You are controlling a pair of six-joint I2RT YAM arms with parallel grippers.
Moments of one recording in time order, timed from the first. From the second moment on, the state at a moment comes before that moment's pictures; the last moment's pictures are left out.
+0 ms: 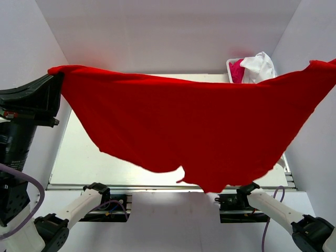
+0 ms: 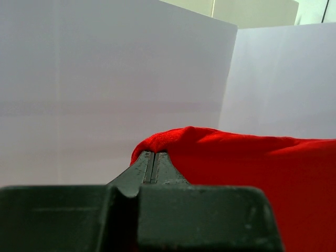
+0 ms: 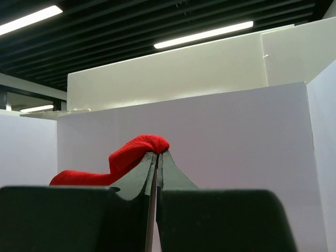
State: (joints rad) left arm -0.36 0.87 1.99 -0.52 0.08 -0.21; right arm 0.54 0.79 1.93 -0.13 0.14 -0.09
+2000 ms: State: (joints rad) left arm -0.35 1.33 1.22 -0.18 -0.56 -0.38; right arm 0.47 1.39 1.15 0.52 0.61 -0.30
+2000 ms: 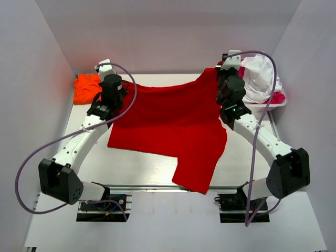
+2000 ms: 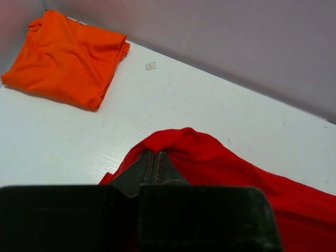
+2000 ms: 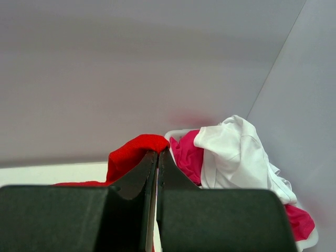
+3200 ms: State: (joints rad) left arm -0.20 2.13 1.72 -0.12 -0.41 -0.45; right arm 0.29 1.98 1.51 0.46 0.42 -0.19
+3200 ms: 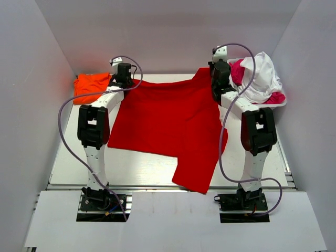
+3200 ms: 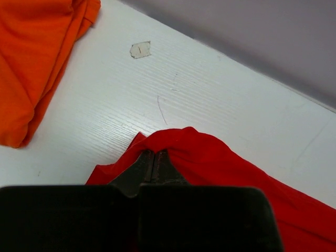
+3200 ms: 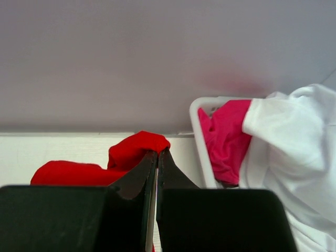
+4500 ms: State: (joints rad) left arm -0.15 2.26 1.90 -0.20 -0.15 -0.37; right arm 0.26 2.01 1.68 0.04 0.16 0.00
